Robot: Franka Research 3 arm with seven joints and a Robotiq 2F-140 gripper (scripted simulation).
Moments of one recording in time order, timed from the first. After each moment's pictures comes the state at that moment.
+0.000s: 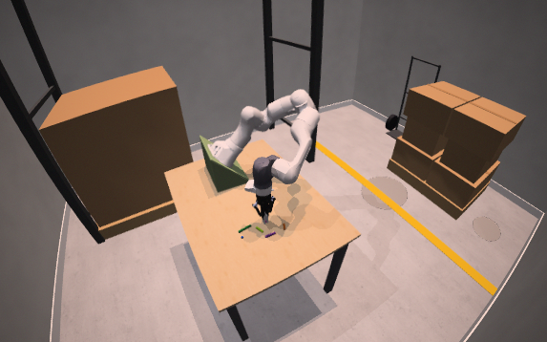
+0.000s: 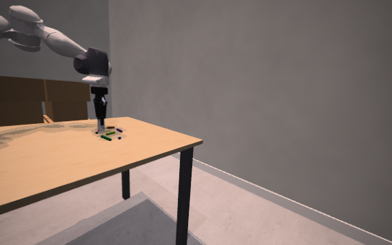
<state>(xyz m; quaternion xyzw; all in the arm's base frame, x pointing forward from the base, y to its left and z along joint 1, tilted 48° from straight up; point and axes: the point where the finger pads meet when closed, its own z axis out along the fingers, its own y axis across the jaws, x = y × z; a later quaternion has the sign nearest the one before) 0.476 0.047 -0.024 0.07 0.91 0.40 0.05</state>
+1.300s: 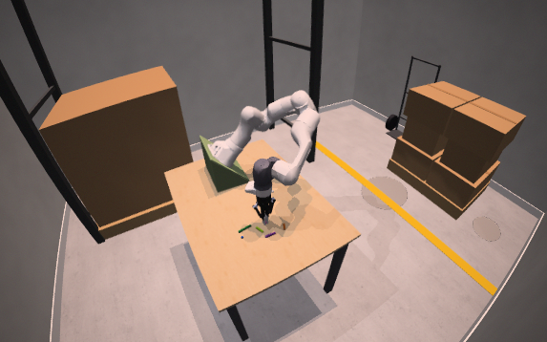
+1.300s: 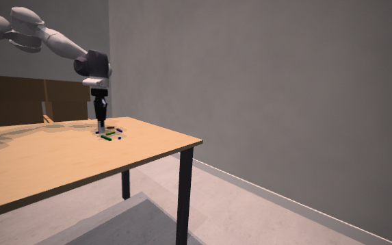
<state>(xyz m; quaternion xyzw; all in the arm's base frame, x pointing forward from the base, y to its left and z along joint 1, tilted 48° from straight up) 0.478 0.054 -0.030 0.07 0.91 0.40 0.05</state>
